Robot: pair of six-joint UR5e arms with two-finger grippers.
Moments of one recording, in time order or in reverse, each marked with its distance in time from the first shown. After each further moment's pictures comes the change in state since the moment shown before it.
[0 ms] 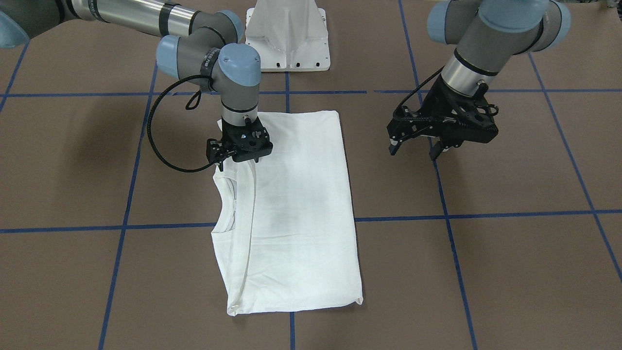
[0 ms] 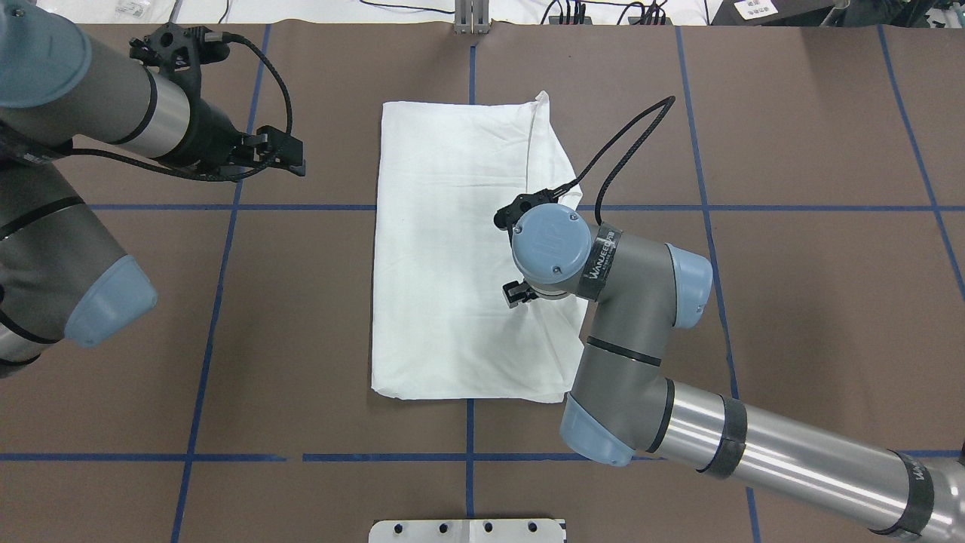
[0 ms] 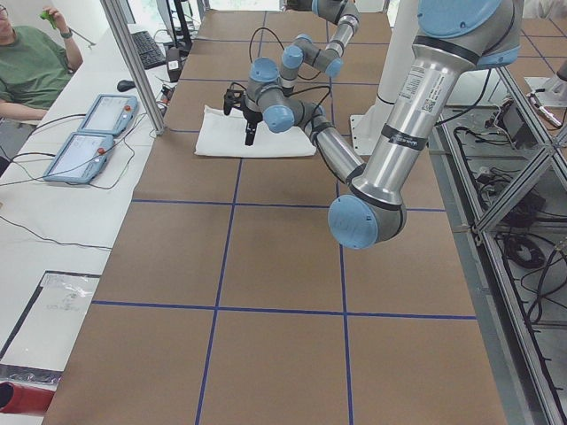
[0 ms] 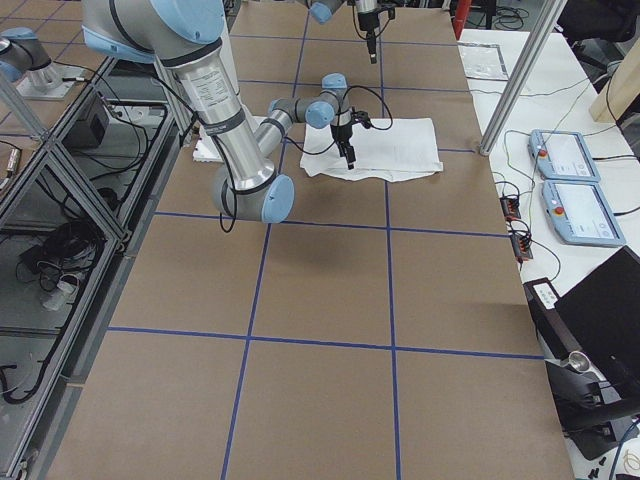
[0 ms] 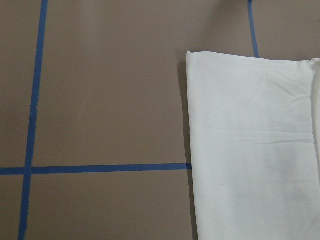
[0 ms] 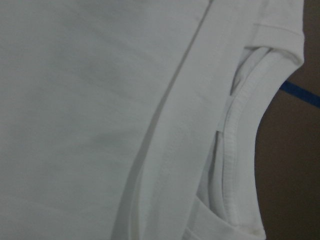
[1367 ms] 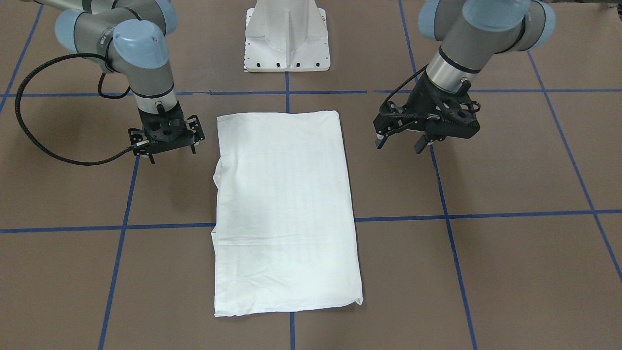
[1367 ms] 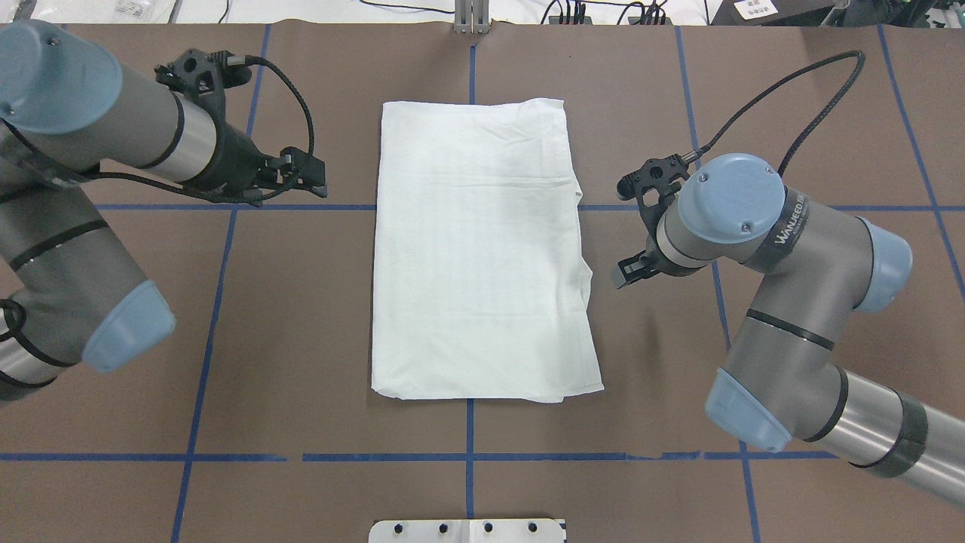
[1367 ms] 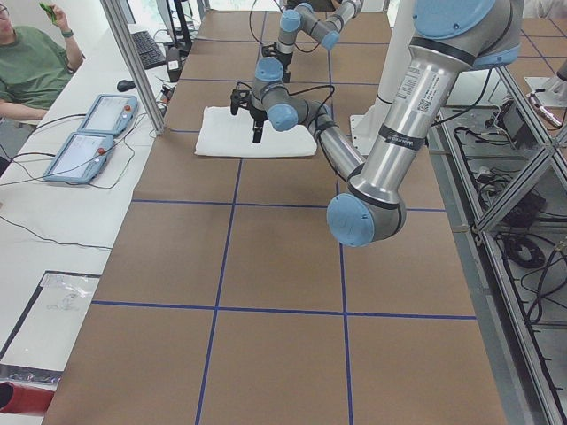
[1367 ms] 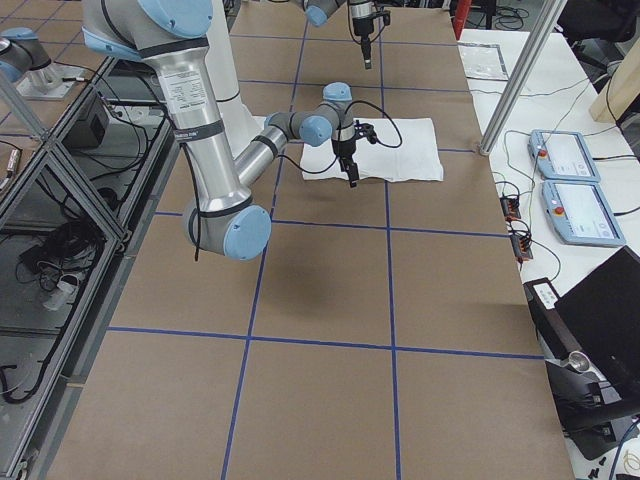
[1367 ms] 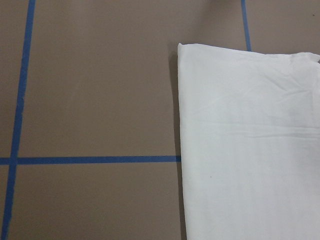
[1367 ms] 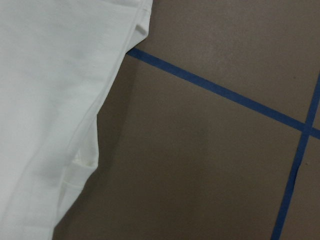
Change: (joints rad) left arm 0.087 -0.006 -0.010 -0.007 0.009 -0.136; right arm 0.146 -0.284 0.318 0.003 0.127 -0.103
